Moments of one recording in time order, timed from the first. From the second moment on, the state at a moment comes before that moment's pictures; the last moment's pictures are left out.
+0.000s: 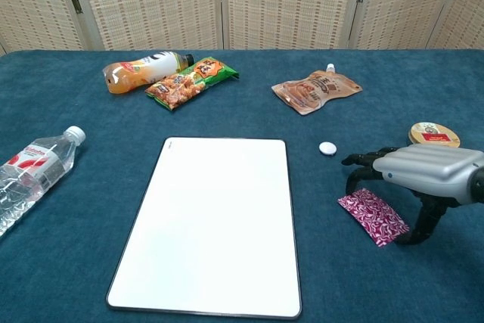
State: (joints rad) left arm -0.08 -1.18 -0.05 -1.60 1.48 1.50 0.04; right arm 0.65 -1.42 -0.04 -1.65 -1.04 0.86 -0.57
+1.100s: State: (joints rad) left arm -0.05 -1.15 -0.04 -1.62 1.49 1.54 0.04; right arm 0.94 -1.61 0.14 -1.59 -0.82 0.81 -0.71
